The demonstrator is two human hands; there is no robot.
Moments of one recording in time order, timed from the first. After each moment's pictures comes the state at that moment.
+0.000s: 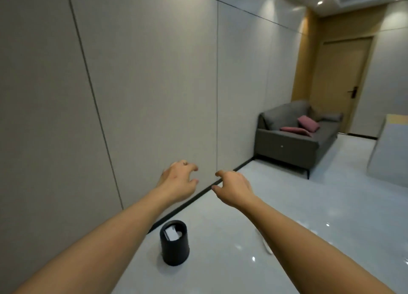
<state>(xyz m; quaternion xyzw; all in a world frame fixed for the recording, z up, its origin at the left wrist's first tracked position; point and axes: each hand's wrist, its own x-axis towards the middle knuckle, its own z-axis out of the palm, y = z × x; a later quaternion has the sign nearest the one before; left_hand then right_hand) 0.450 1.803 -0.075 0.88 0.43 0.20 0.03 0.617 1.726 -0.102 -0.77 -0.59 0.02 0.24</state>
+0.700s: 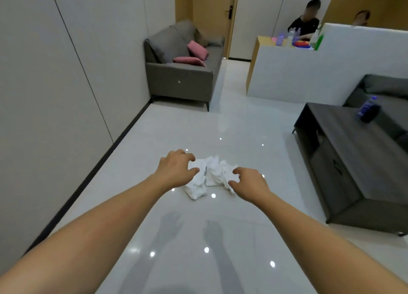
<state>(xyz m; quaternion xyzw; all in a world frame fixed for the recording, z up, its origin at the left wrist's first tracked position) 0.825 1.977 -0.251 0.97 0.19 -0.01 0.16 0.922 1.765 -0.270 -0.95 -0.22 0.14 0.17</state>
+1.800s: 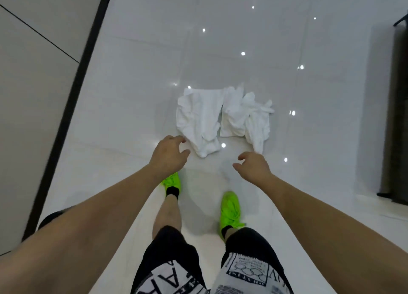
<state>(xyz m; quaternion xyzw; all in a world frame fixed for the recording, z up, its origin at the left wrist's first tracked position) 1.203 2.193 -0.559 0.86 0.35 -0.22 0.29 1.321 1.973 -0.592 -0.88 -0.11 0.44 0.14</state>
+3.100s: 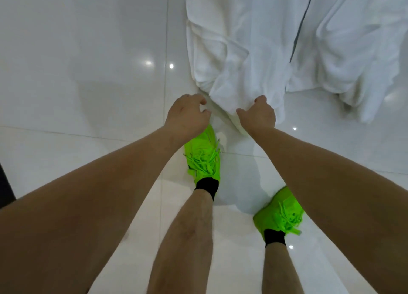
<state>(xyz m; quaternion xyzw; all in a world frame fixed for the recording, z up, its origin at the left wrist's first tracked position) 1.261 2.394 -1.003 0.80 0.32 -0.37 0.36 1.332 2.221 -1.056 -0.88 0.11 0.45 0.10</state>
